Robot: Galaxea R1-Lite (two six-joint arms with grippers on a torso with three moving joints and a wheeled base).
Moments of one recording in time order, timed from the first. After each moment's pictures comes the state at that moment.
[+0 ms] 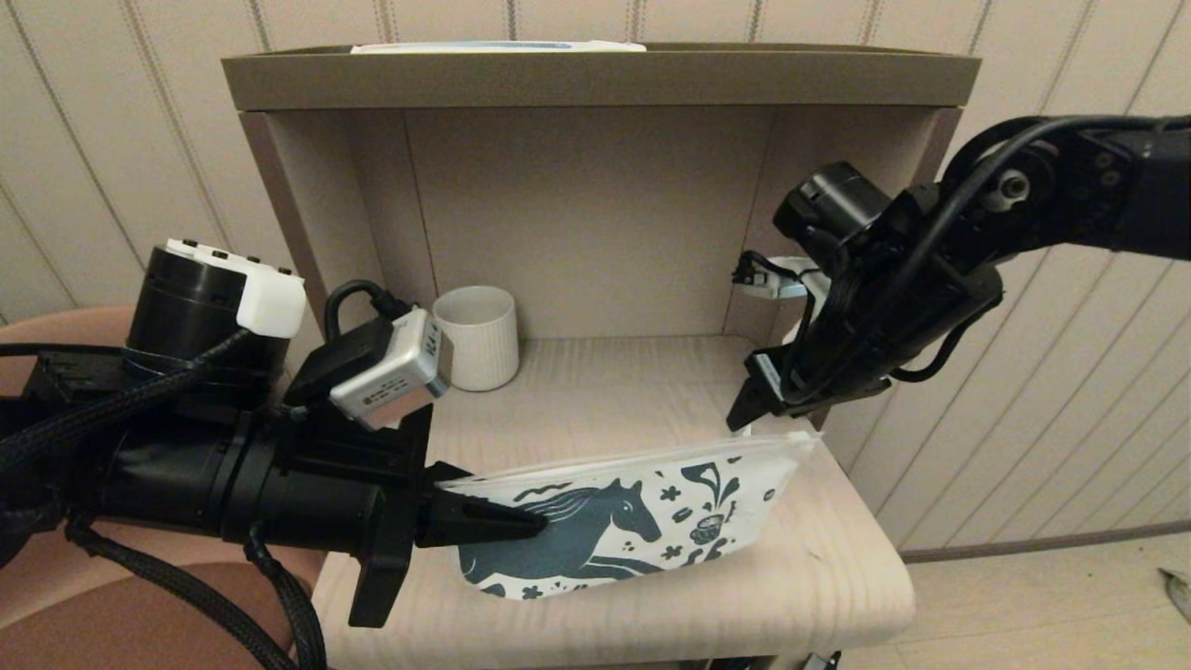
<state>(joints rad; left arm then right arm) -0.62 1.50 -0.91 -0.02 -0.74 0.44 0.44 1.94 -1.87 0.96 0.02 0.15</state>
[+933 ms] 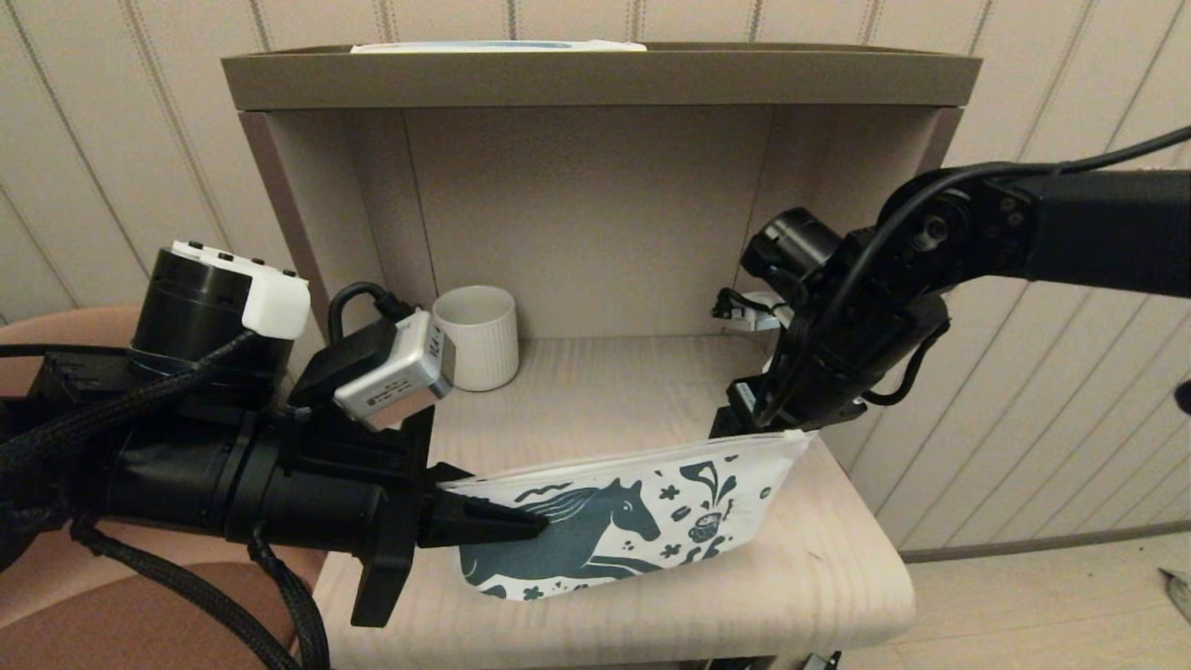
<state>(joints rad) -0.62 1.50 -0.91 -0.02 -0.74 0.44 0.45 2.01 -1.85 0.95 0.02 0.16</state>
